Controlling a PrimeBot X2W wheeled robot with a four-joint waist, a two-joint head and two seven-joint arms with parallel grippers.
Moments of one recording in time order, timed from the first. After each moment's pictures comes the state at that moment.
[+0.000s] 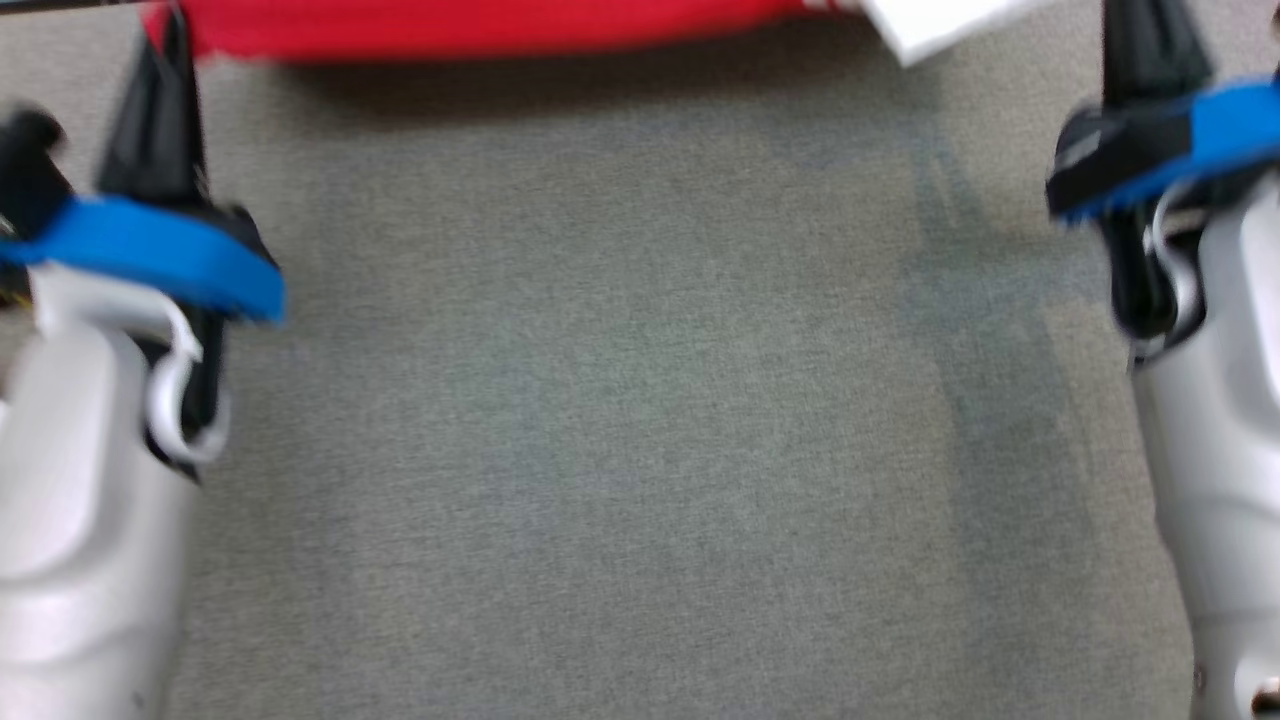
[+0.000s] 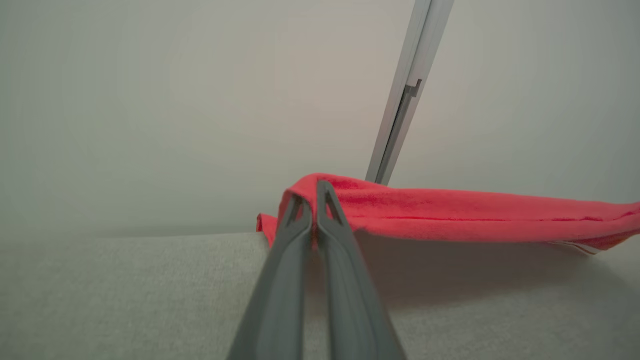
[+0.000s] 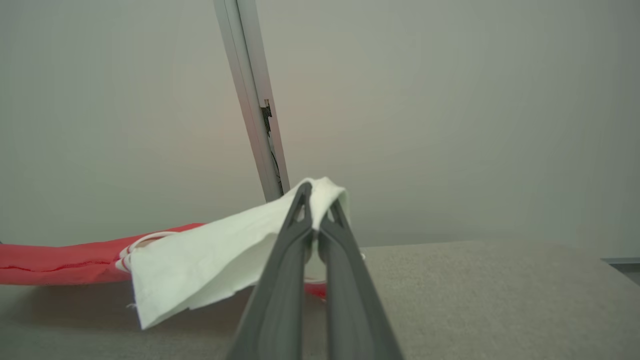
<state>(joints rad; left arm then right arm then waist) -0.76 0.36 -0.24 0.42 -0.51 -0.06 -0.13 -0.95 -0.20 0.06 0.59 0.34 0.13 -0.19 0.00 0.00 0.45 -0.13</state>
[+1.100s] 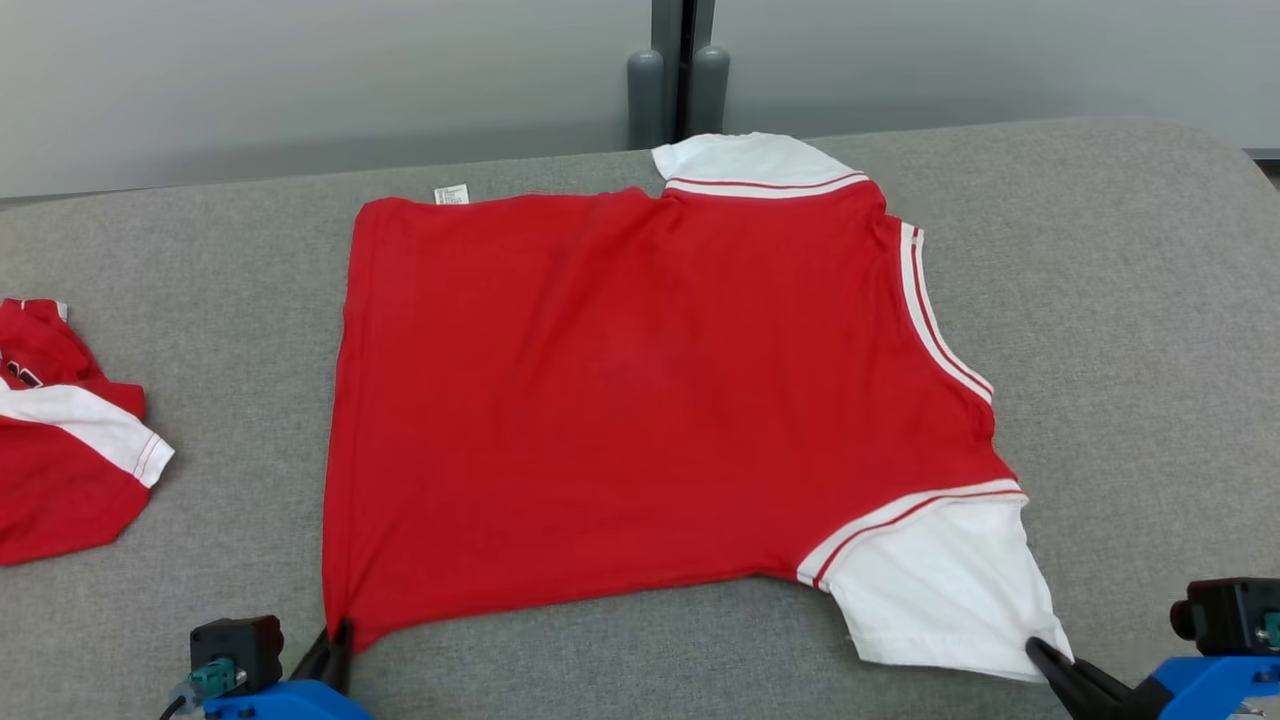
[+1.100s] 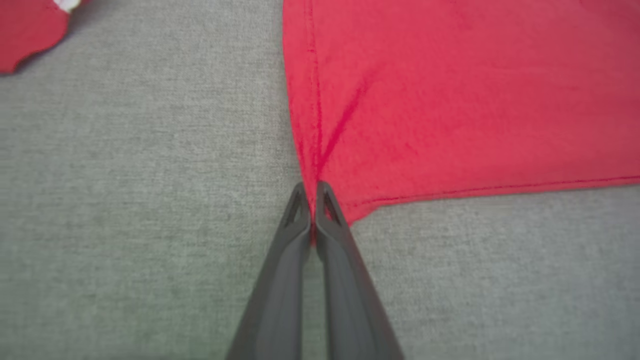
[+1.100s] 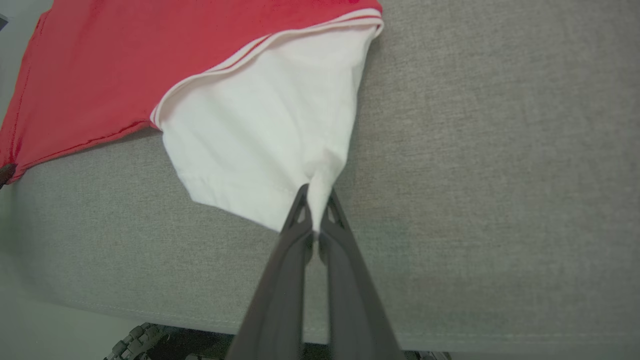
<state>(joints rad) 0.04 0.38 -0.35 0.16 -0.55 0.18 0.16 0.21 -0.05 -0.17 -0.29 0.44 0.13 0.79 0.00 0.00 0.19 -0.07</state>
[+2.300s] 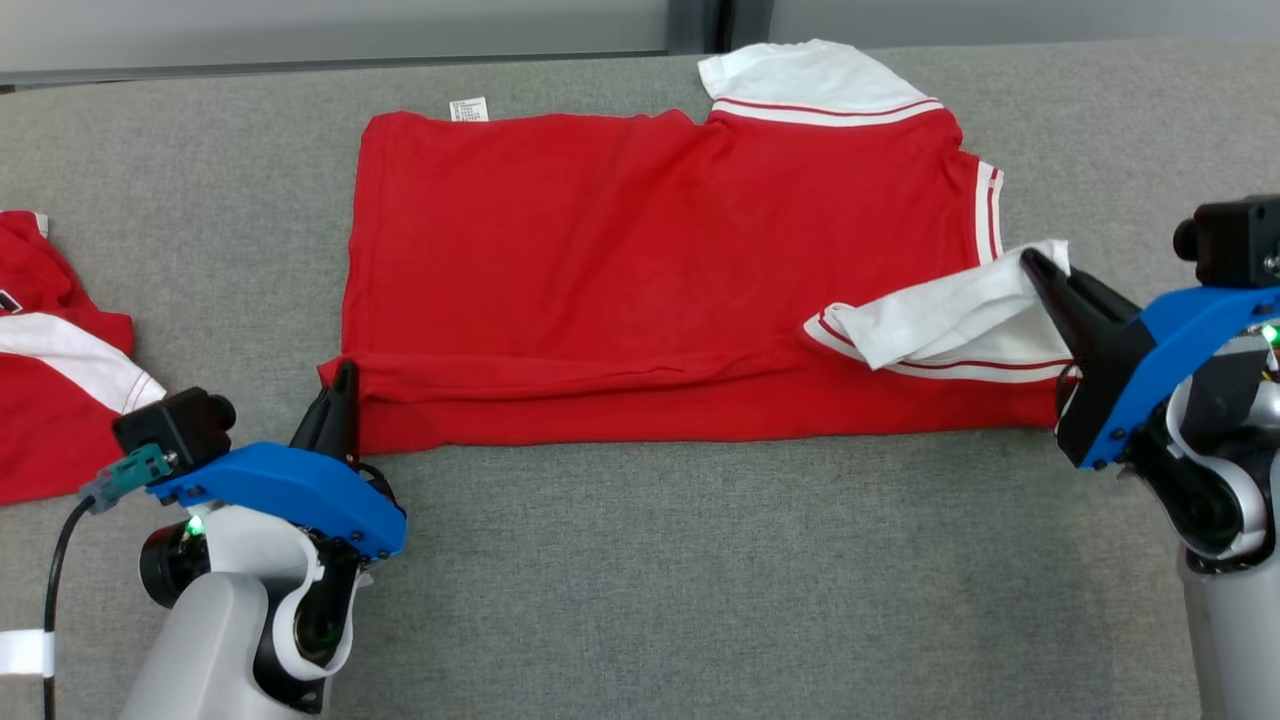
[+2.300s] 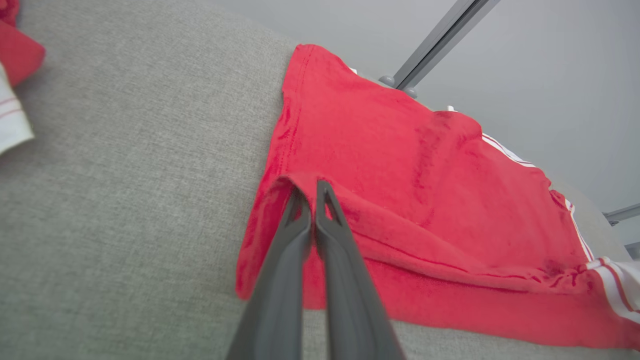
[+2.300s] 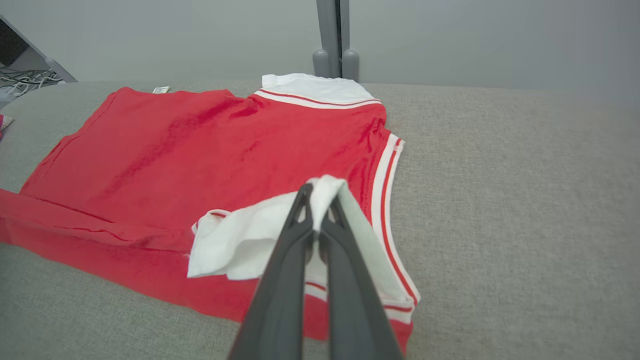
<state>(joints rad) -0.27 0.24 -0.23 0.17 -0.76 0.14 0.15 -0.43 -0.20 -0.04 -0.02 0.37 0.13 0.64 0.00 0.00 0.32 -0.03</state>
